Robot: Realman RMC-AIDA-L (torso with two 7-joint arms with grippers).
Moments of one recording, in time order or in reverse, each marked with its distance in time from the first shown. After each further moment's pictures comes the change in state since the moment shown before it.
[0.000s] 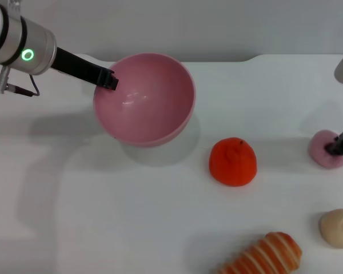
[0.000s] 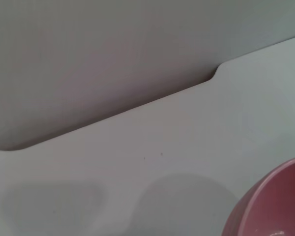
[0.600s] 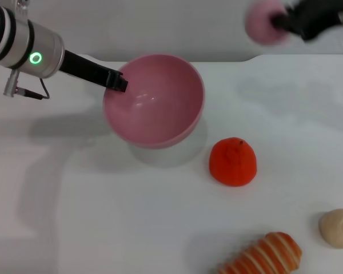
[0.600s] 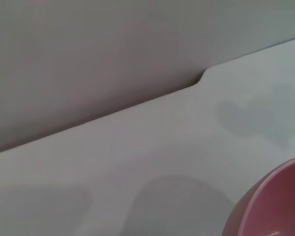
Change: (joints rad) left arm -0.005 -0.001 0.002 -0.050 -0.053 -0.030 0.023; right arm -0.074 0.013 0.012 -0.548 0.577 -0.075 -0.070
